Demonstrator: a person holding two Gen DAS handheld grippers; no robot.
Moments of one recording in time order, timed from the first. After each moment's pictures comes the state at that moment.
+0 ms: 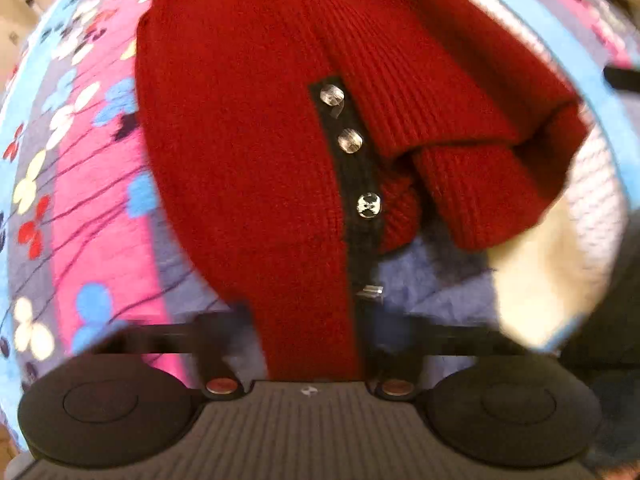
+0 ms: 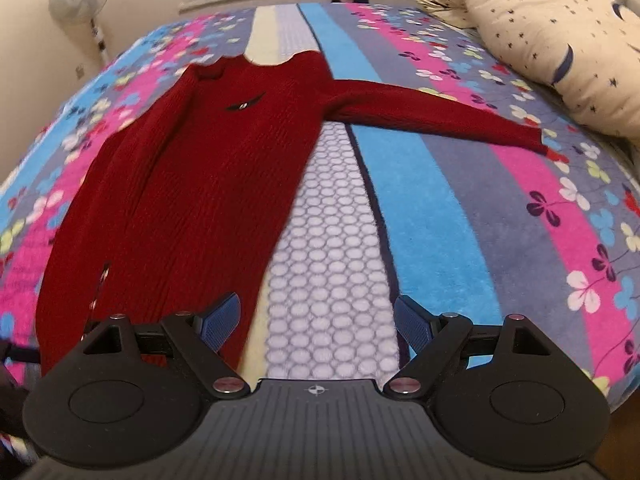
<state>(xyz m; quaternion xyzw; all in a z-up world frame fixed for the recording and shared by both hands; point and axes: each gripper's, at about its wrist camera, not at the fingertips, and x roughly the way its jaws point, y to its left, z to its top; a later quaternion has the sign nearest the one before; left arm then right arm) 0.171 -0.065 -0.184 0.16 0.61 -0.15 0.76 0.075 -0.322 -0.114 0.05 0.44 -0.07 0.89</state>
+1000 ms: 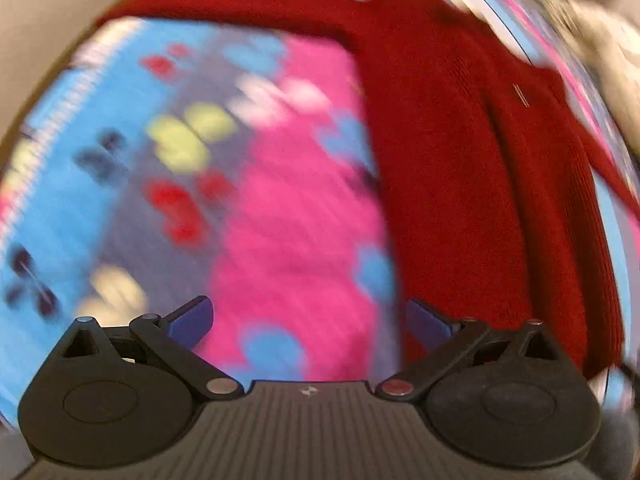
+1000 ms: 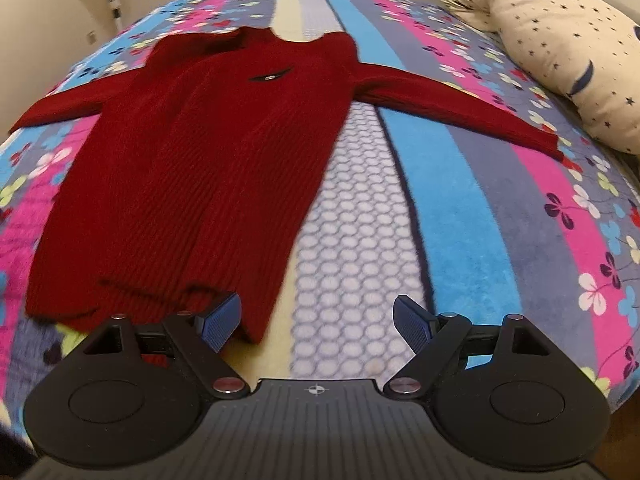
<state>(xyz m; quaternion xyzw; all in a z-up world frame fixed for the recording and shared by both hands) 0.207 0.061 -0.197 -0.05 0.57 -0.03 0.82 0.066 -0.285 -0.146 0.01 0.46 -0.05 0.89</state>
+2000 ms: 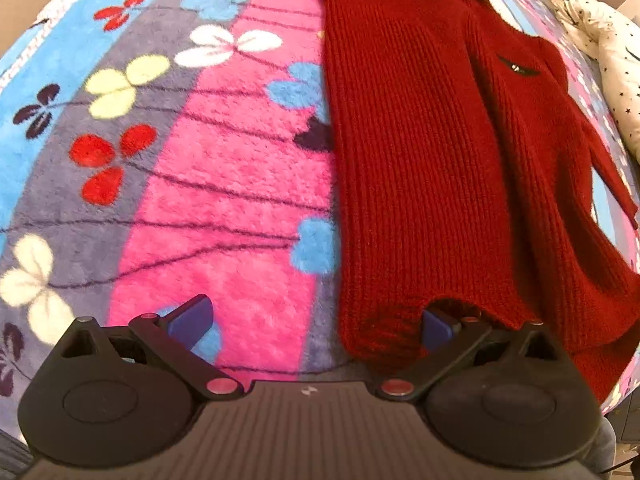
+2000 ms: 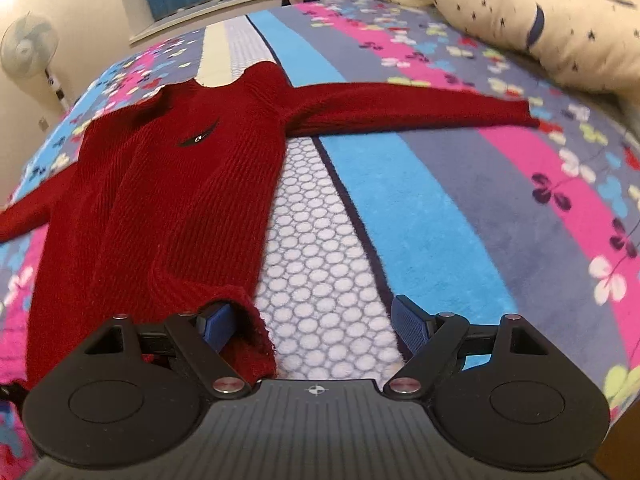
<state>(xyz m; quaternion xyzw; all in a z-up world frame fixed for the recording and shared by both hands) 0.212 0.056 -0.216 -0.10 0.60 -0.03 0.79 0.126 -0.356 -0.149 0.15 0.42 -0.12 0.88</state>
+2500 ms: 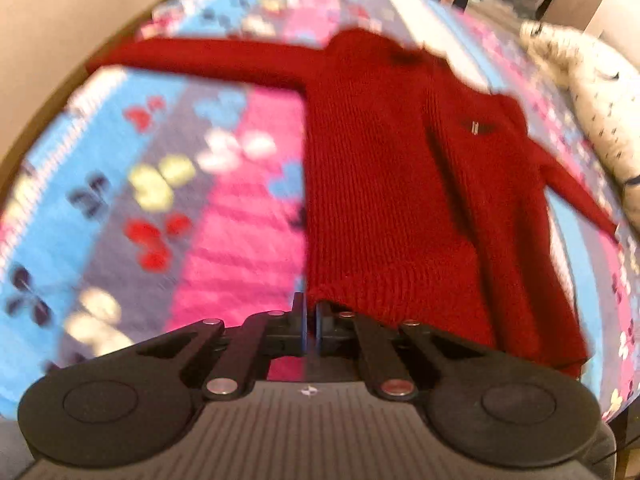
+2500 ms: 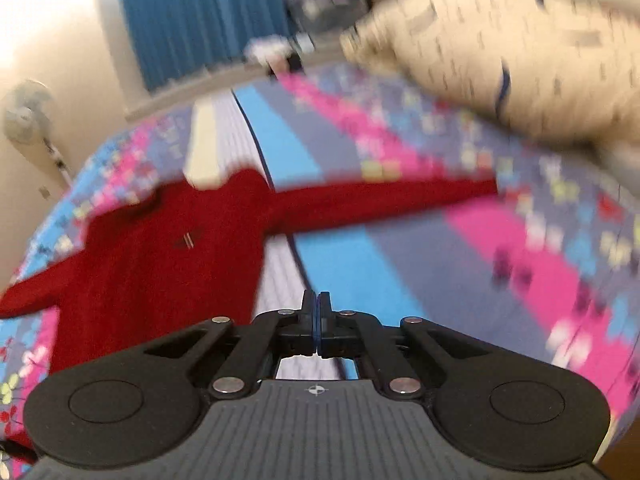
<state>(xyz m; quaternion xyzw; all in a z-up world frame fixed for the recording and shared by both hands) 0.180 0.071 -0.132 -0.07 0.50 -0.03 0.86 0.100 -0.393 -0.061 0.12 0.29 -0.13 0.94</state>
